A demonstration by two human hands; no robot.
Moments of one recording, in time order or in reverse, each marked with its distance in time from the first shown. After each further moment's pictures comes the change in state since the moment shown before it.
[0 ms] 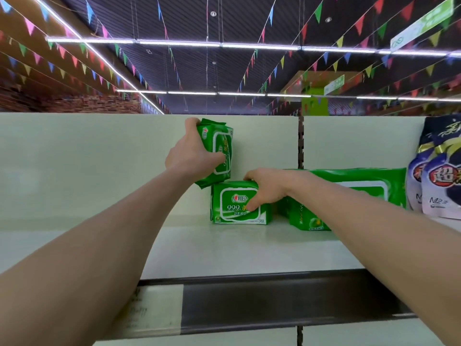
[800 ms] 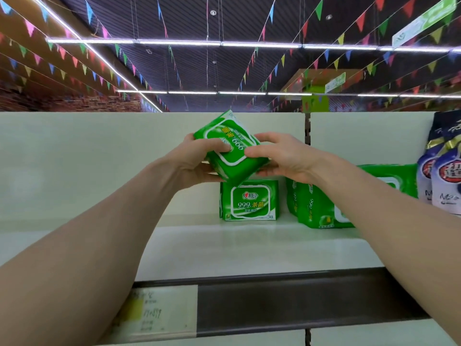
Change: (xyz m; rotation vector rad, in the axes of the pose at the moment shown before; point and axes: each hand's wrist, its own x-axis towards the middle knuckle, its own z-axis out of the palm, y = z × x) left_hand 0.003 -0.012 -0.010 -0.939 -0.415 -0.333; right_hand -0.019 -0.010 -0.023 1.105 0.241 -0.079
